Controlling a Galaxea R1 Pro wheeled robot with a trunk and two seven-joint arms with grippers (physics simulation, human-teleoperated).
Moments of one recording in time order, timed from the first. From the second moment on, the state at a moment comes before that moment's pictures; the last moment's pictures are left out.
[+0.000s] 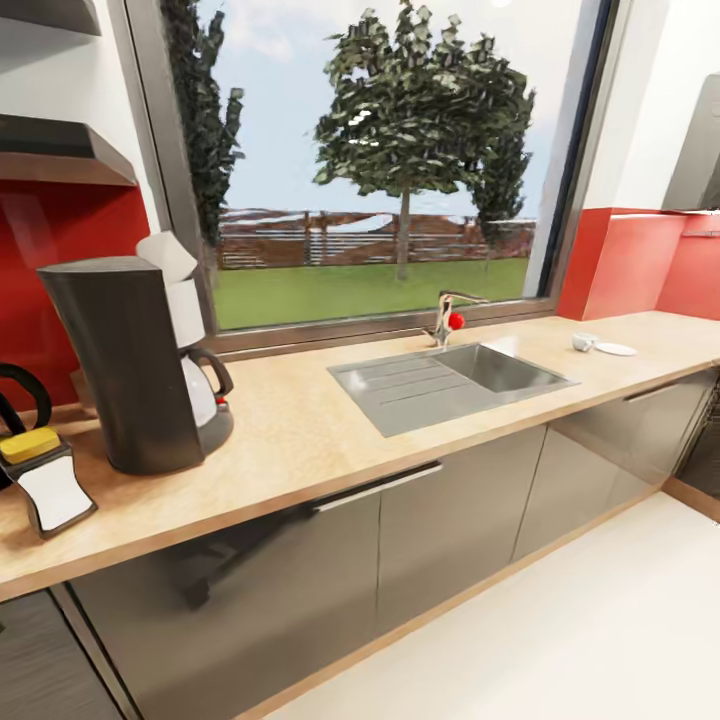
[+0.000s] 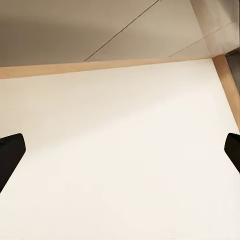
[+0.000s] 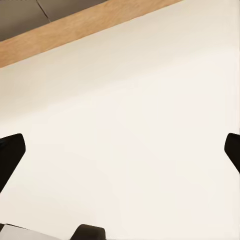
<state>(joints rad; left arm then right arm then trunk) -0.28 0.12 -0.08 -0.11 0.55 -0.17 -0.84 -0.12 -0.46 0.79 -0.21 -1.02 -0.46 0.57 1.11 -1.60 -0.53</state>
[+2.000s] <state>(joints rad) -0.28 0.12 -0.08 -0.11 0.55 -0.17 -0.84 -0.12 -0.46 0.79 -0.21 -1.02 -0.46 0.57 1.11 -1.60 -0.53</state>
